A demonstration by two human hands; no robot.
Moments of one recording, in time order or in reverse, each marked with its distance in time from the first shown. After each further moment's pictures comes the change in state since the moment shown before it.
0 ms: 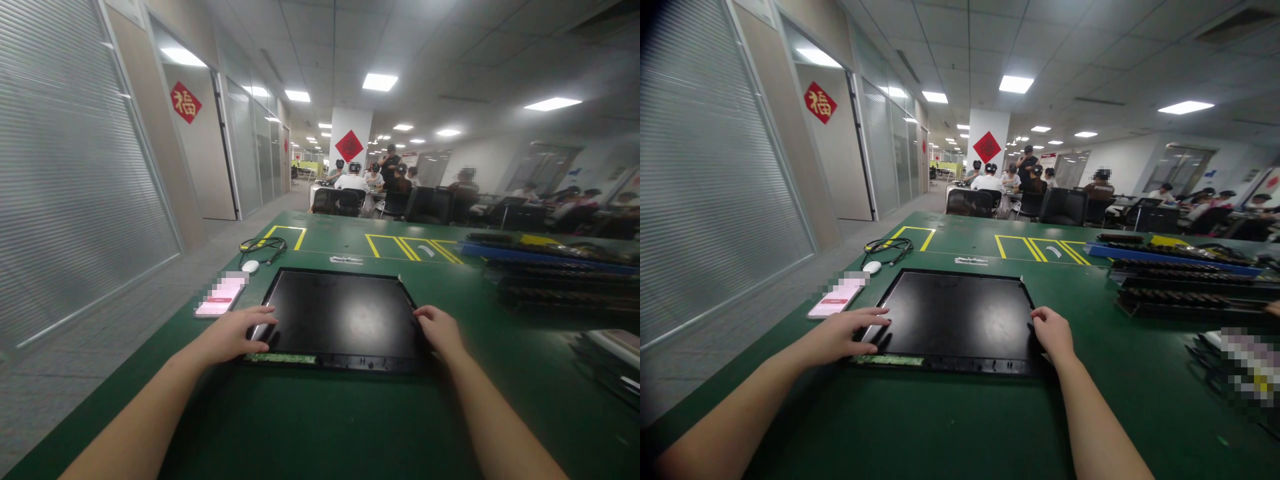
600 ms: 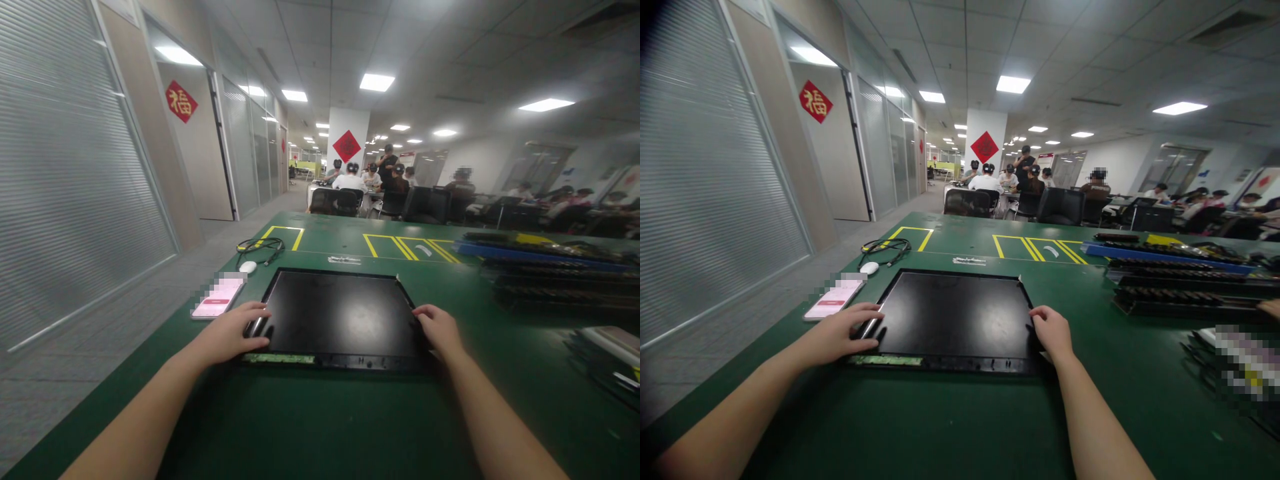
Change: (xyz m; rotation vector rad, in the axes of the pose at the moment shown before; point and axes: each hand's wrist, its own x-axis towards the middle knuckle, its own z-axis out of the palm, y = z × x) left_hand 0.005 -0.016 0.012 -0.021 0.150 -0.029; right_hand 0.002 0.004 0.000 0.066 0.056 -0.036
